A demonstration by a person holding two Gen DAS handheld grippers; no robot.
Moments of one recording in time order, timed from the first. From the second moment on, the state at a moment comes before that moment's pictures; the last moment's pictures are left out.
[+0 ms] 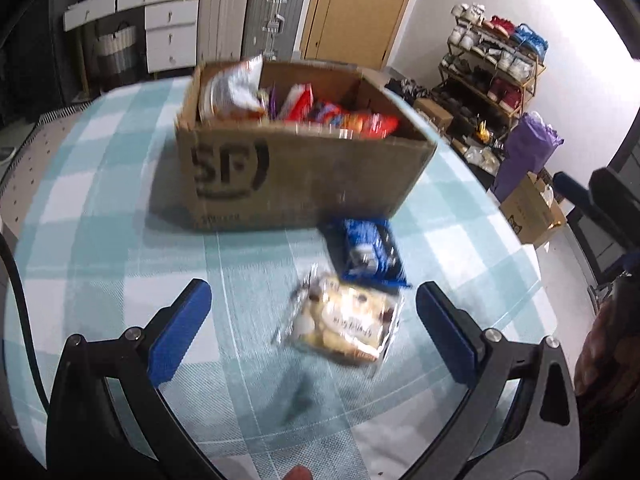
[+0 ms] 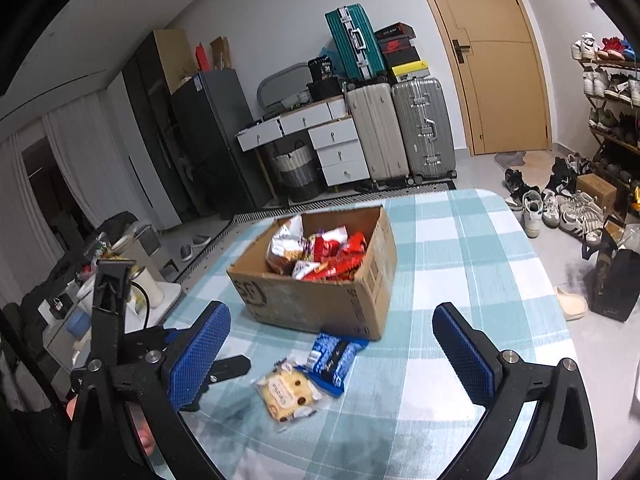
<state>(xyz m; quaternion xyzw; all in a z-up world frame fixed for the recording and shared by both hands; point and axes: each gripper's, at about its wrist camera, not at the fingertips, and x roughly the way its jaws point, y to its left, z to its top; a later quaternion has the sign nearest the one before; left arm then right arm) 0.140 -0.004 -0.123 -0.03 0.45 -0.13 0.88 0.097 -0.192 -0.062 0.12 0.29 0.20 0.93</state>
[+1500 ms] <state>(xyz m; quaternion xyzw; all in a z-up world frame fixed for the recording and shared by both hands) 0.161 -0.070 -0.205 0.06 0.49 -0.17 0.86 0.095 -0.204 -0.127 0.16 0.35 0.18 0.91</state>
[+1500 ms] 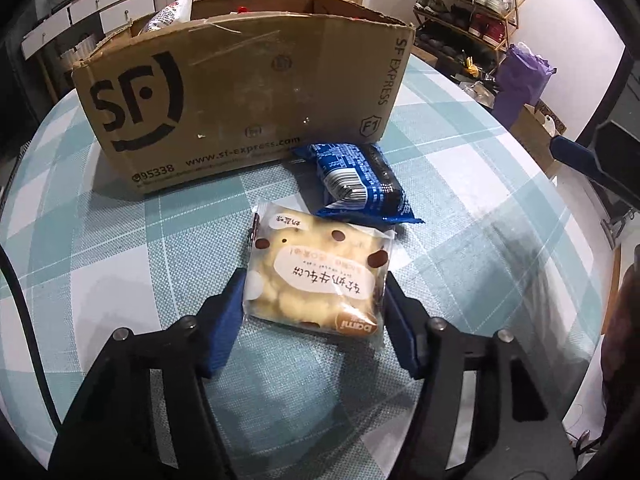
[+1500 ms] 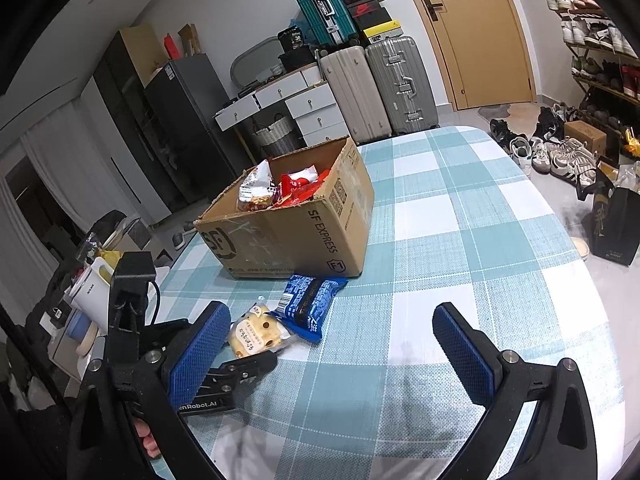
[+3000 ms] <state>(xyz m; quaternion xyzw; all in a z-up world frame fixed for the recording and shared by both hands) 0.117 0.076 -0.142 -0.05 0.44 -0.08 0.89 0.186 -0.127 -0.193 0.13 0.44 0.20 0.87</state>
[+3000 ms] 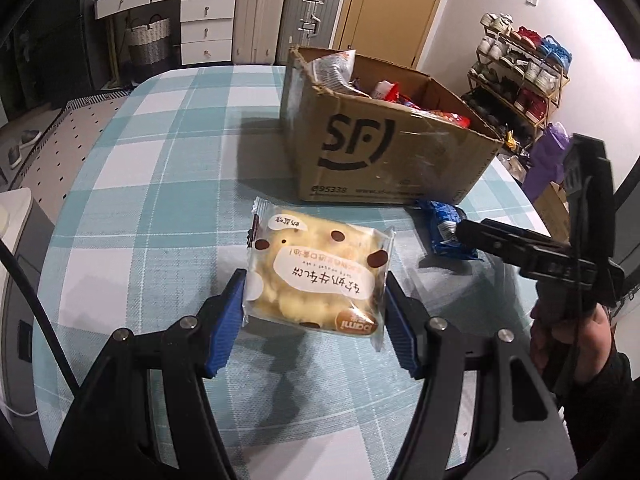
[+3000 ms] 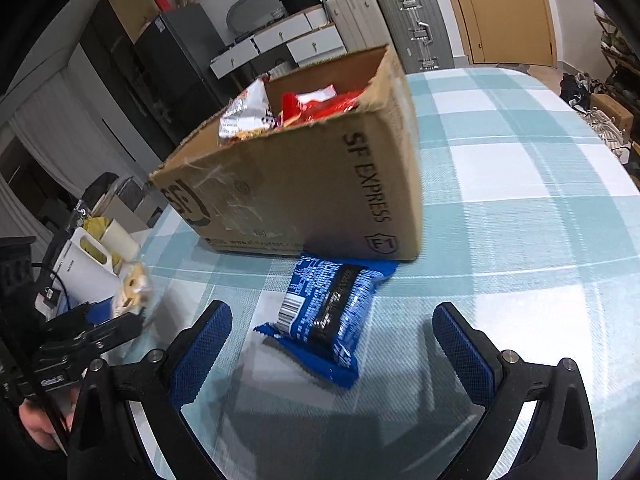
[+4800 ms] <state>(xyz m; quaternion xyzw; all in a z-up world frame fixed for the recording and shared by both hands) 0.112 0.060 -0.052 -0.05 0.37 -0.12 0.92 0.144 -0.117 -0.092 0.08 0.36 0.25 0.90</state>
